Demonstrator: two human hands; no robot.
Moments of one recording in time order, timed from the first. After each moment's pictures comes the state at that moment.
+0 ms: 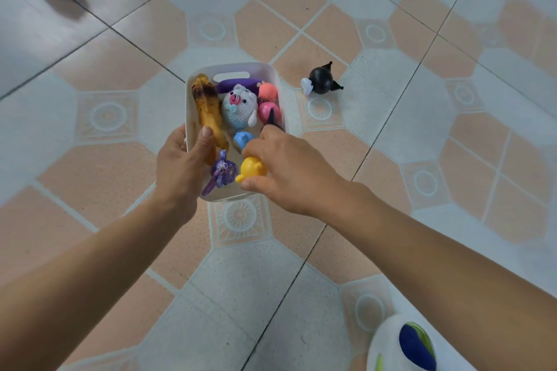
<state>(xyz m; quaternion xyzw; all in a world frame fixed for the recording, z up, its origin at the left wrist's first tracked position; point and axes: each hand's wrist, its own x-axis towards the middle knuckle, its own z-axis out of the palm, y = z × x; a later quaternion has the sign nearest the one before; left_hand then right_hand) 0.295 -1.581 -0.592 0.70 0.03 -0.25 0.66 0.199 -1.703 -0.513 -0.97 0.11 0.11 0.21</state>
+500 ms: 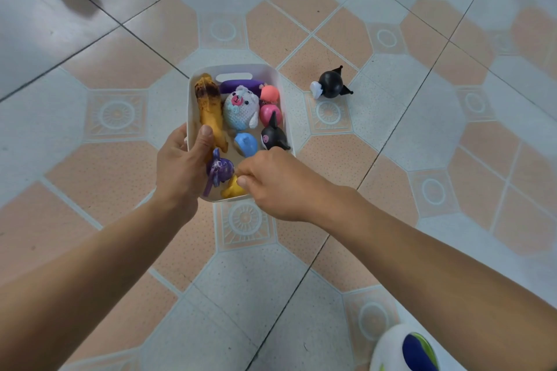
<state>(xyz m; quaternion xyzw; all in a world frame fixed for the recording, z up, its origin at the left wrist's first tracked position) 0.303 -1.575 -0.592 0.68 0.05 -0.26 0.69 0.215 -1.690 -0.525 -0.94 0.08 0.18 0.28</state>
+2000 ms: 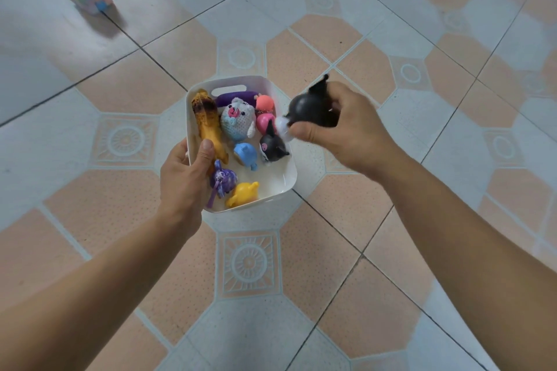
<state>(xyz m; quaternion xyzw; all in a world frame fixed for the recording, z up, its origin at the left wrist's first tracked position) 0.344 -1.597 -0.607 0.68 0.11 -0.23 0.68 0.272 -1.800 -0.510 -0.87 0.24 -0.01 0.43</state>
